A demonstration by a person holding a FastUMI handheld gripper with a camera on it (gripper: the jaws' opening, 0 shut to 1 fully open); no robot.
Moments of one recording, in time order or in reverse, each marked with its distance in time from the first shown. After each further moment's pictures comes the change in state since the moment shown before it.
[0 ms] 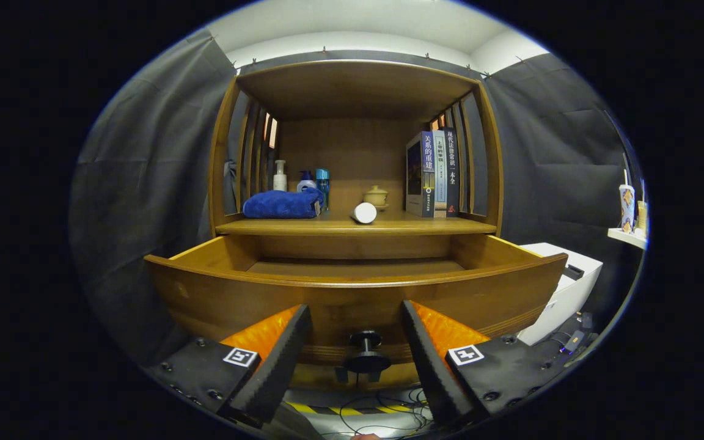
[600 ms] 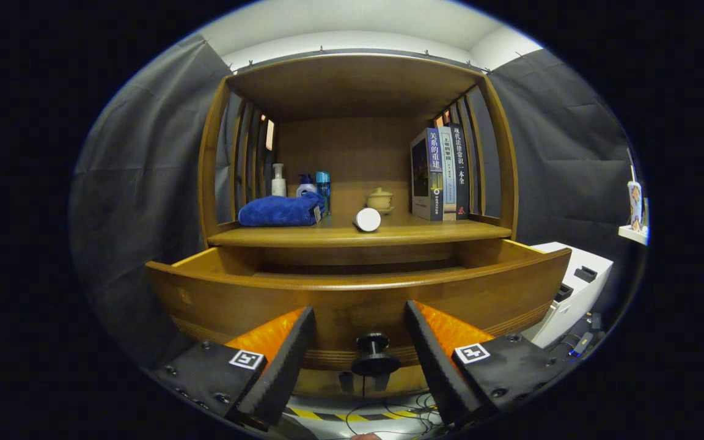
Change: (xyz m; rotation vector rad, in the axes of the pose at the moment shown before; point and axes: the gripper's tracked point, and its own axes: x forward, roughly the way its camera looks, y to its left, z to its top) arm 0.042 -0.002 0.019 0.042 0.014 0.027
